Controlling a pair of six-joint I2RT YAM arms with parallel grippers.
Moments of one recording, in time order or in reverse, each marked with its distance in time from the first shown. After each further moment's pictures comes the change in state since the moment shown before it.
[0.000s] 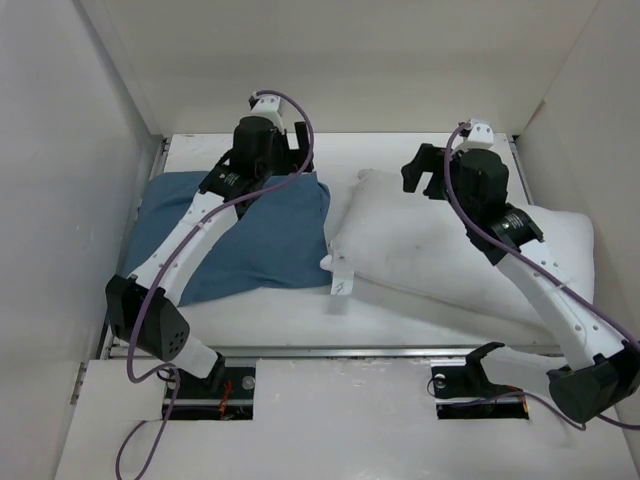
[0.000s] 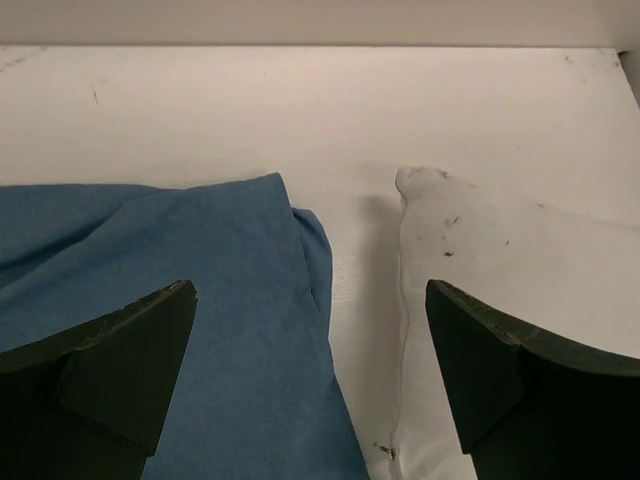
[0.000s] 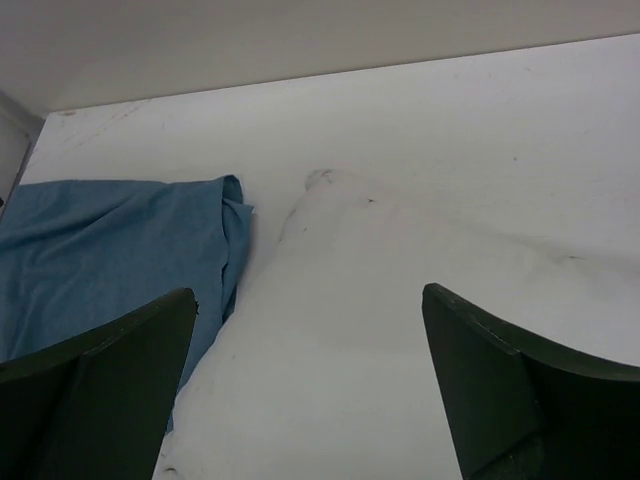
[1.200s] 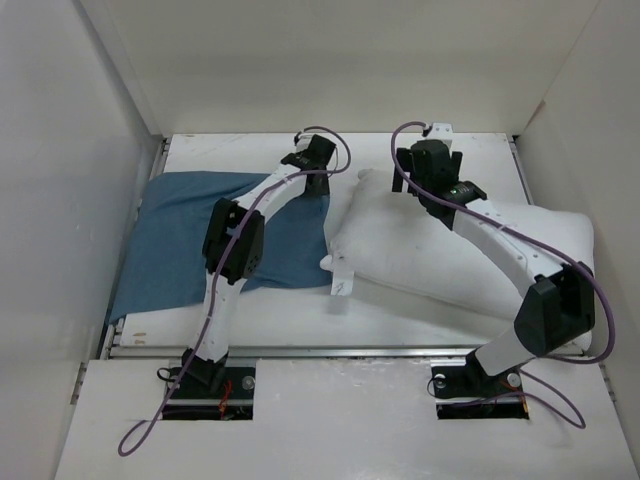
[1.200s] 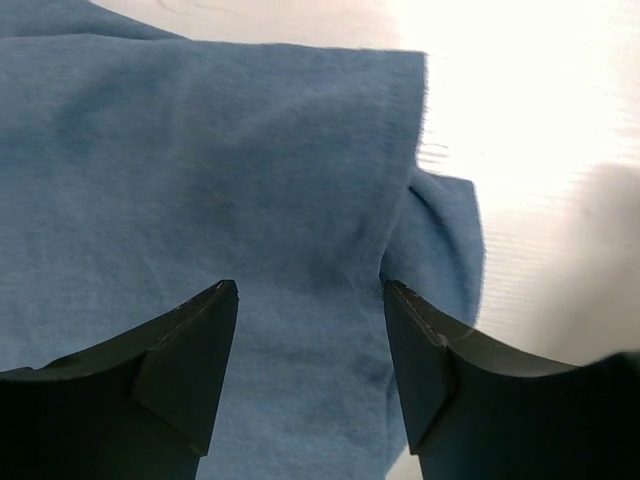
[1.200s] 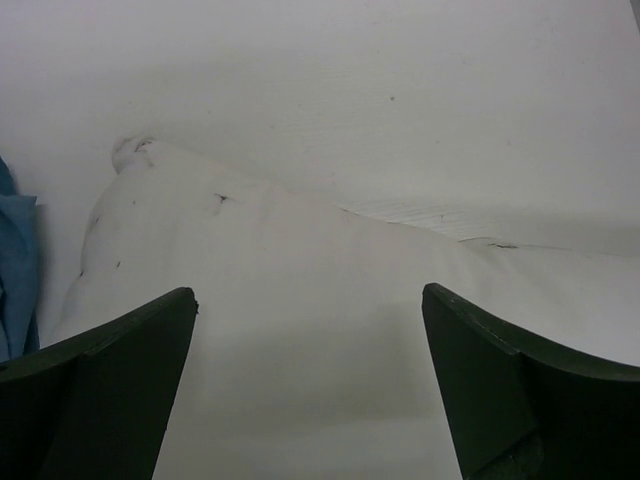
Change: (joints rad) left arm -0.061 0.780 0.463 -0.332 -0.278 -0.218; right arm 0.000 0.355 0.070 -0.016 0.267 -0.089
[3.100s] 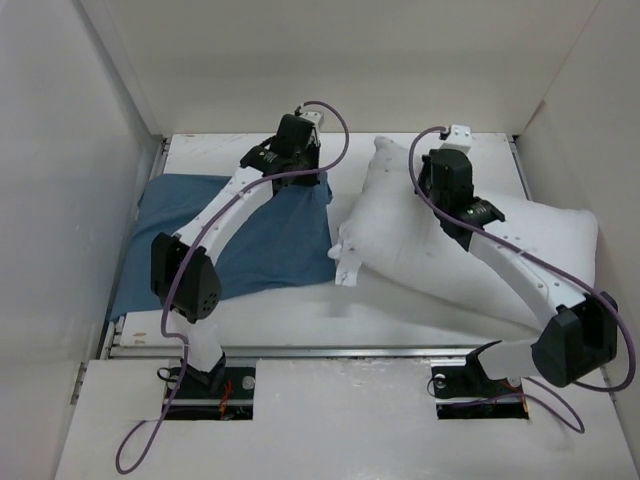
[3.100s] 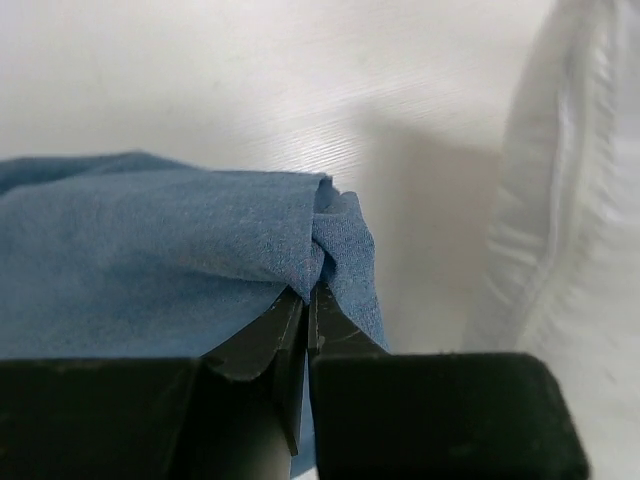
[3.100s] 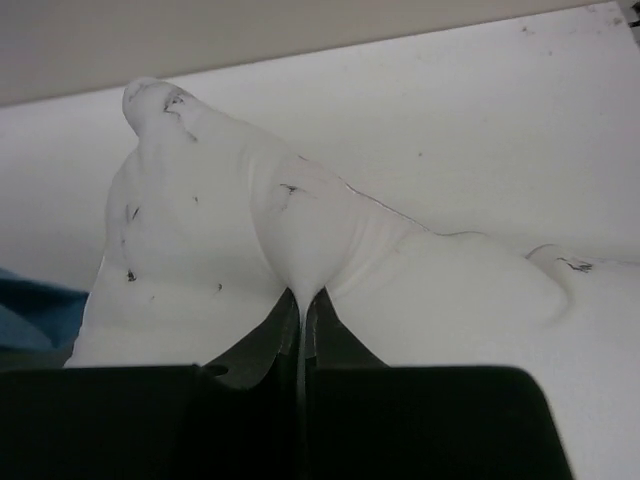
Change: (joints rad) left arm -0.010 -0.451 -0.208 0.010 0.320 0.245; right arm -0.006 -0.149 -0.154 0.179 -0.079 0.011
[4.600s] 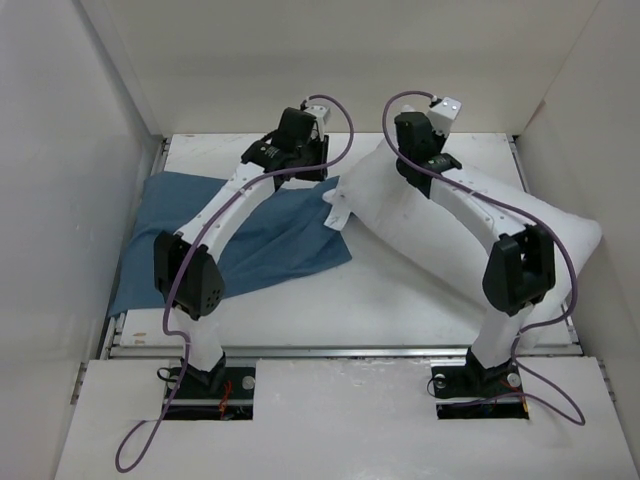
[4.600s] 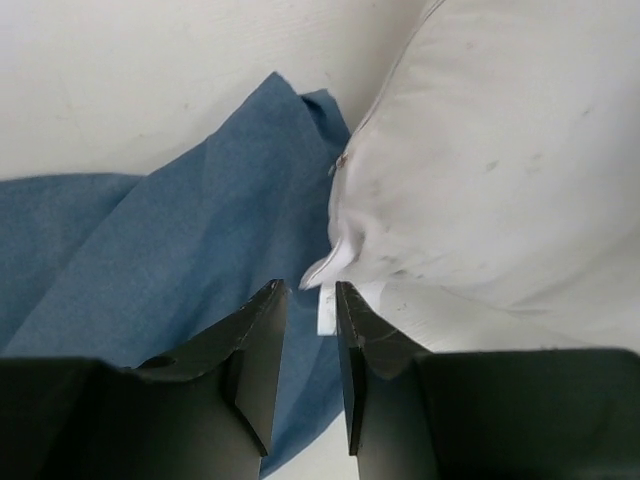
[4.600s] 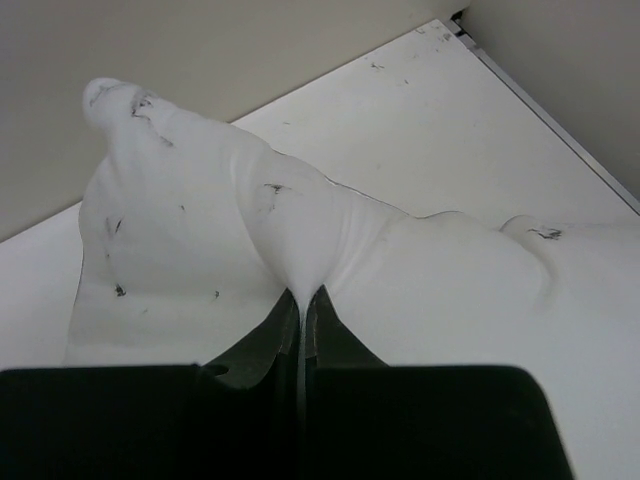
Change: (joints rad) left arm -0.001 0.012 0.083 -0.010 0.093 0.036; right arm -0.012 0.453 0.463 -0.086 0.470 0.146
